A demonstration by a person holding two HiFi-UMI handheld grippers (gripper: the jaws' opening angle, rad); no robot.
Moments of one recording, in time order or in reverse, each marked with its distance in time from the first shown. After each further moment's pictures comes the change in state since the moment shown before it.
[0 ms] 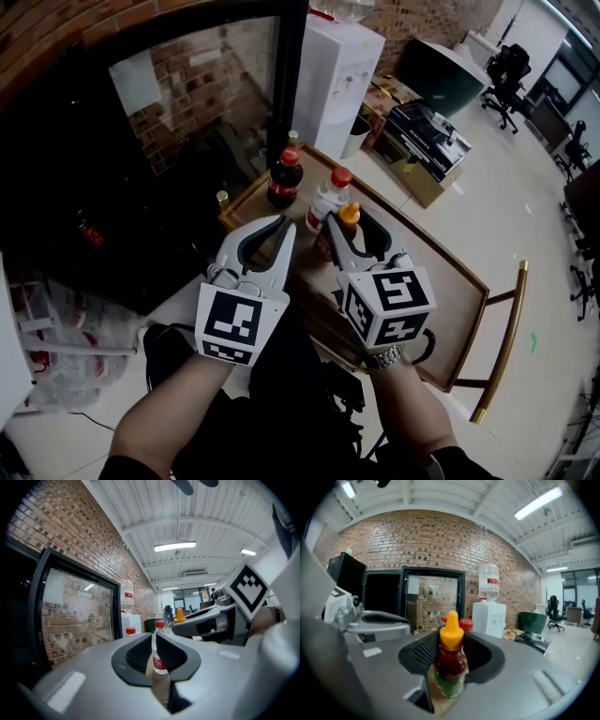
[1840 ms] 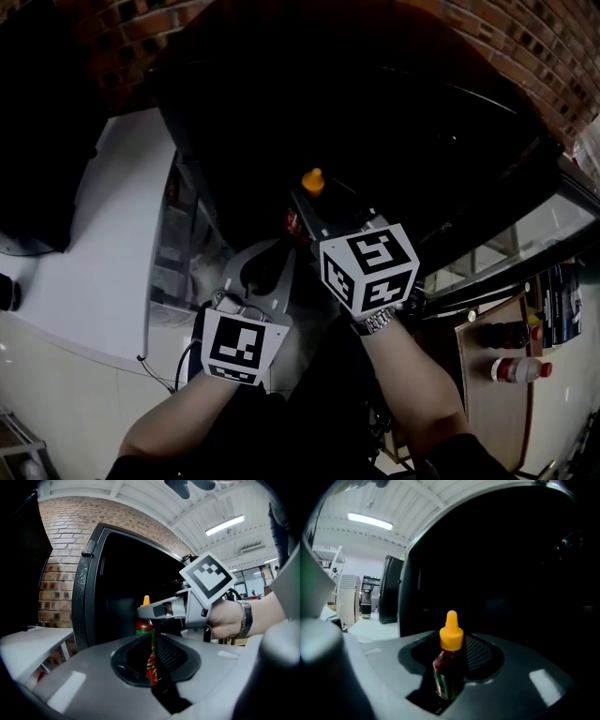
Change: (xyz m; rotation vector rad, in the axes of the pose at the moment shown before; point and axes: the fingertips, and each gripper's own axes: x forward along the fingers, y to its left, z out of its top) left arm -0.317 0.358 -0.088 -0.068 0.142 0.720; right arm 0.242 0.540 0.109 -0.115 -0.121 0.920
